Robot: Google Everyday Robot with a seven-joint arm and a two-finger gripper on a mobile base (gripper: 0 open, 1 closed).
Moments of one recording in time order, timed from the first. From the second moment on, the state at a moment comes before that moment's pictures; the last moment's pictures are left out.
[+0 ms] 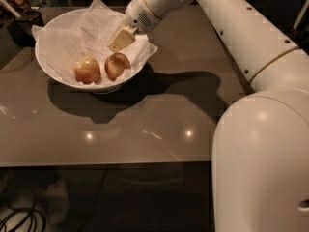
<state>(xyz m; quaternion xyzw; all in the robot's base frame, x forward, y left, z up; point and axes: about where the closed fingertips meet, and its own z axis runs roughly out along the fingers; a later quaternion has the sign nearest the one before) 0.671 0.099 0.931 -0.64 0.66 0.27 0.30</state>
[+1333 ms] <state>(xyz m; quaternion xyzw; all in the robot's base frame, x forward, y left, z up) 0.670 0.104 0.929 -0.64 0.65 0.28 0.30</state>
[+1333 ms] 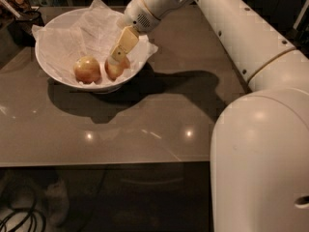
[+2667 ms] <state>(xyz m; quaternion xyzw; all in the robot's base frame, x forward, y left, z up) 0.672 0.101 0.917 -0.64 0.68 0.23 0.26</state>
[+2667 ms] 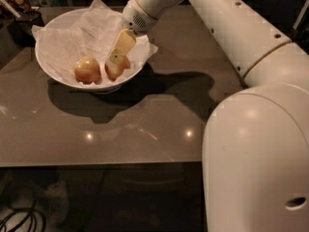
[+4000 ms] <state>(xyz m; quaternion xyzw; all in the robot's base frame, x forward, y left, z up) 0.676 0.091 0.900 -0.65 0.71 0.19 0.22</state>
